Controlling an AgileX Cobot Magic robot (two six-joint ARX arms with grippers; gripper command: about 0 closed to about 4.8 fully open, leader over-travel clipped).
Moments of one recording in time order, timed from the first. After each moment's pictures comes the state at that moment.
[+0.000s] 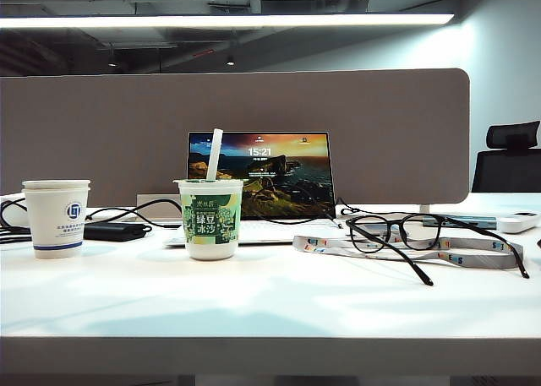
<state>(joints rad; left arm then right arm) -0.48 1.00 0.76 0.96 0.67 -0.65 0.71 1.33 1.12 0.96 -0.66 0.57</state>
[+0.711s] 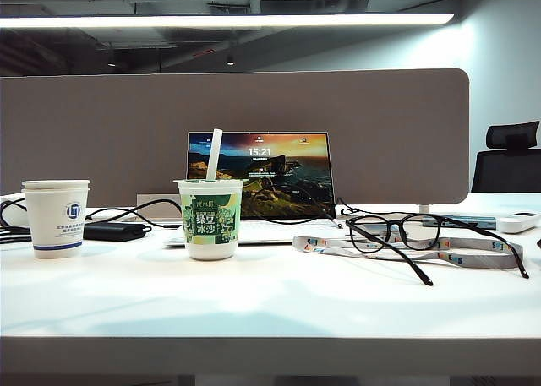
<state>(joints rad) -0.49 1.00 0.76 0.99 0.70 -0.65 0.71 1.32 1.13 0.97 -0.66 0.59</state>
